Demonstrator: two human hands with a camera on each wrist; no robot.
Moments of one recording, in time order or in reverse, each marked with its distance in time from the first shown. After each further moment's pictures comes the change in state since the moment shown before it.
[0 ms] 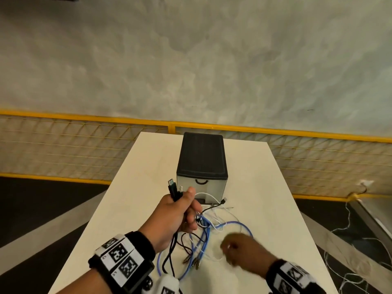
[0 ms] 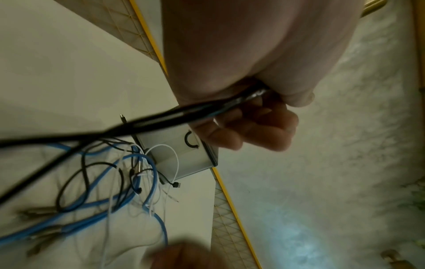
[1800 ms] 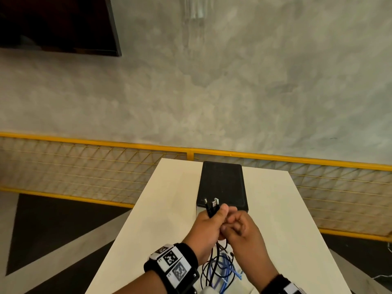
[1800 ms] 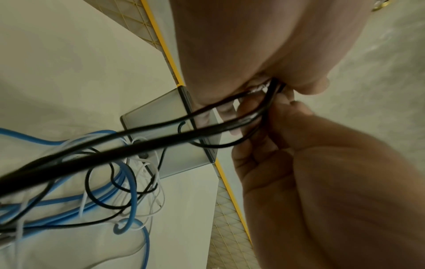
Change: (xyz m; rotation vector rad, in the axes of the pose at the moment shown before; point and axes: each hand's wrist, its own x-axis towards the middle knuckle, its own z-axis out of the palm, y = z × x) left_hand 0.051 0.004 0.021 -0.032 -0.027 0.155; right_hand 0.010 -0.124 -0.024 0.604 0.515 -0.328
